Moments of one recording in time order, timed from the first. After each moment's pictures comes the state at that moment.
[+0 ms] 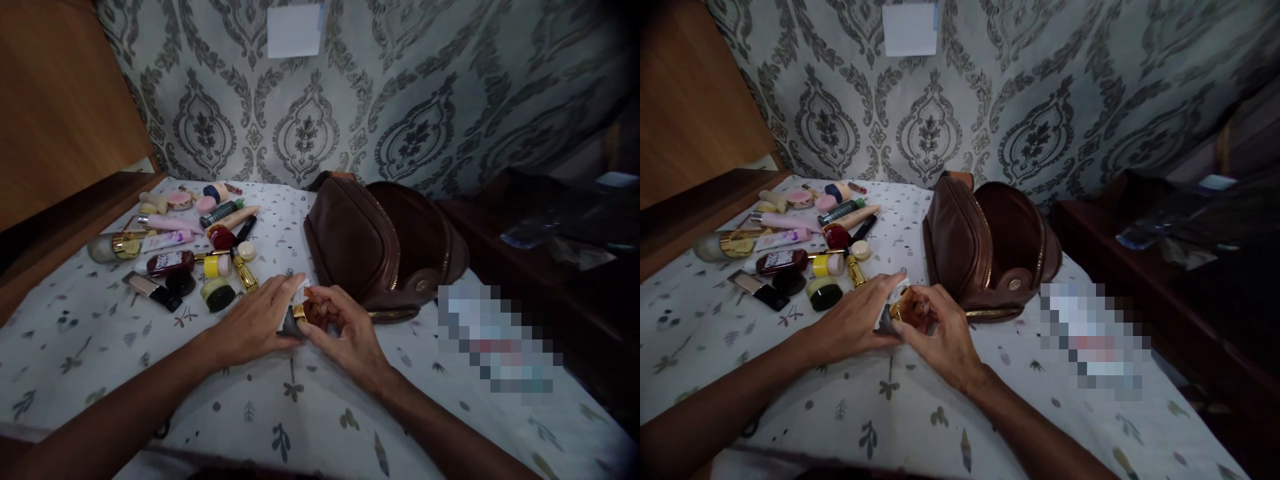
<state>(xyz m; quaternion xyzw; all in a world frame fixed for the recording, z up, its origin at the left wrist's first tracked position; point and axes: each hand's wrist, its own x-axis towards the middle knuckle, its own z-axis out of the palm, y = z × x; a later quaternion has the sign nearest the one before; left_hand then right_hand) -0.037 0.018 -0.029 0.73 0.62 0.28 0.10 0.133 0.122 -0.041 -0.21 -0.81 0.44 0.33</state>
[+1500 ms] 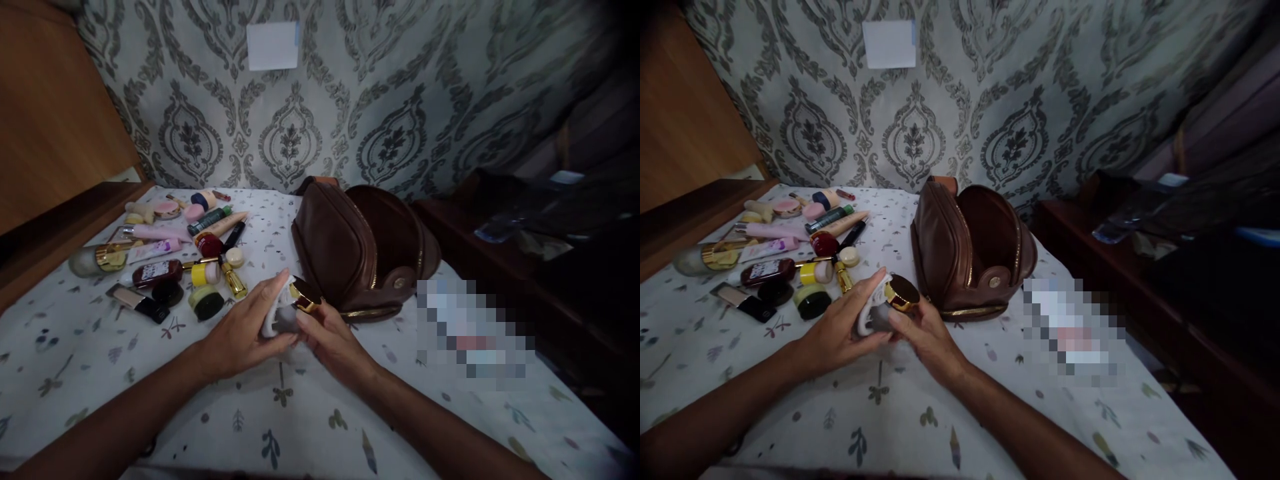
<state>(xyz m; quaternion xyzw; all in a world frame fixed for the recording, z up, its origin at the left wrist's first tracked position) -0.031 0.013 -0.027 0.73 0.57 0.38 0.02 0.125 0.114 -0.044 -0.17 -0.51 0.80 0.25</state>
